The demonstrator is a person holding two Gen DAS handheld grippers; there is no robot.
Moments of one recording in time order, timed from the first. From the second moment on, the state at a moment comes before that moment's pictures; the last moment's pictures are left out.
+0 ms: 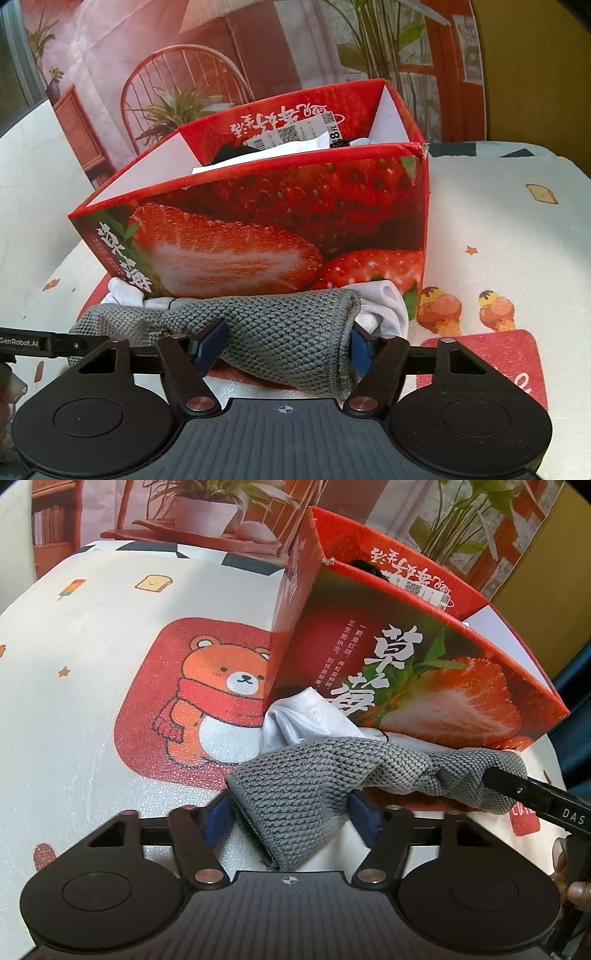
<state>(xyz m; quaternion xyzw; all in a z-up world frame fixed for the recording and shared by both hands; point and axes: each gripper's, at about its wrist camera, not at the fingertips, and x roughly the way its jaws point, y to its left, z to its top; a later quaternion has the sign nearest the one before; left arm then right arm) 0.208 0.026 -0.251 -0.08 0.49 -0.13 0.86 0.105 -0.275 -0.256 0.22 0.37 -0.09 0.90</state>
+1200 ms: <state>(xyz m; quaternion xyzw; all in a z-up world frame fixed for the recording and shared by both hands) 0.204 0.014 -0.116 -0.06 0.33 -0.24 0.91 0.094 -0.299 -0.128 0.16 0.25 -0.06 0.95</state>
